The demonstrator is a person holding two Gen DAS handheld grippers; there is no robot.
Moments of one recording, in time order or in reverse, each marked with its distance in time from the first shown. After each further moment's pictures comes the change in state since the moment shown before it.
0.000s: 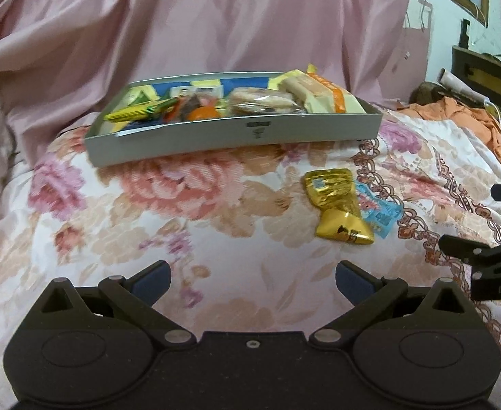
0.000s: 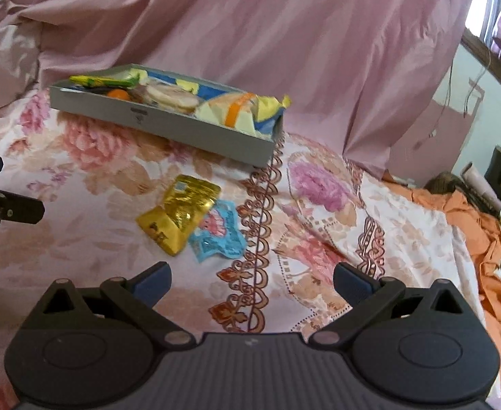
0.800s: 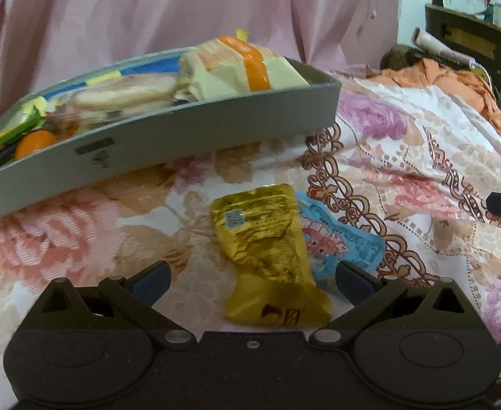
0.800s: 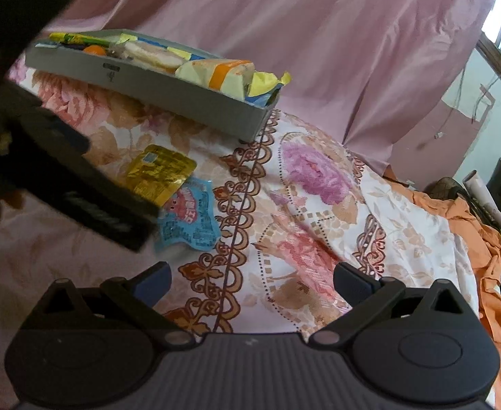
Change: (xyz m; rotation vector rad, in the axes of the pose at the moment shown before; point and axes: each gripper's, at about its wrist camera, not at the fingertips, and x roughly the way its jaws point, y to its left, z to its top) left arm 0.121 -0.079 0.047 0.117 0.081 -0.082; right arm 0.055 -0.007 -0.007 -0.101 0.032 -0.038
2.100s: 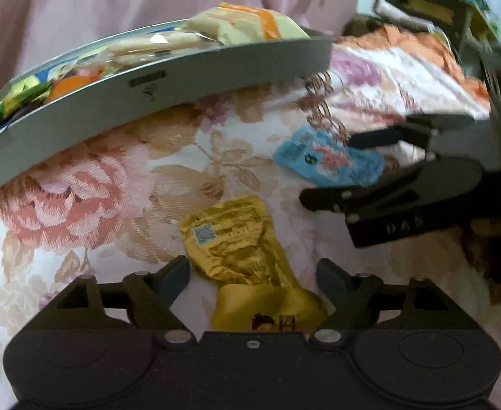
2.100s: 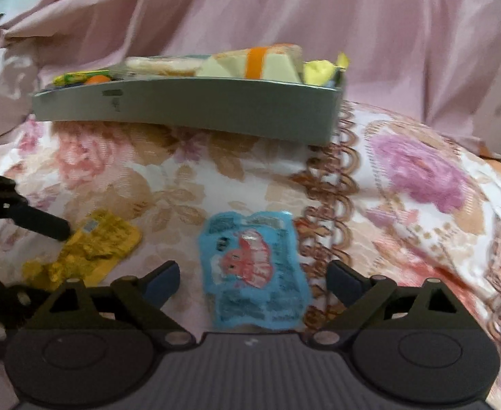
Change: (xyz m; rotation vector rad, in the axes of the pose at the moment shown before) left arm -0.028 0.051 -0.044 0.136 0.064 -0.119; right arm 0.077 0.004 0.022 0.170 -0.059 0.344
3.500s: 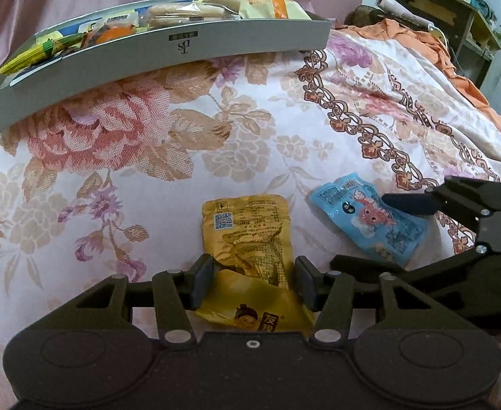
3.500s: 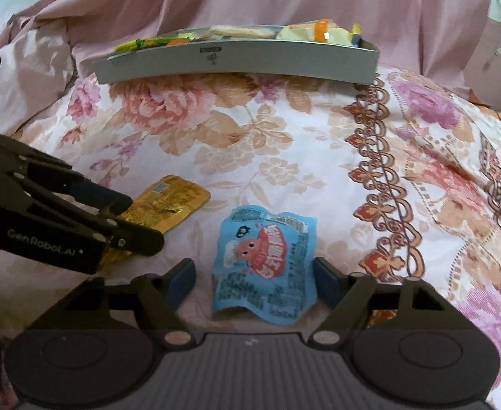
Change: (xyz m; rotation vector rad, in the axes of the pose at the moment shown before) left arm -0.044 0.010 -0.035 -0.106 0.077 -0.060; right arm -0.069 0.085 -0.043 0.092 0.128 -0.026
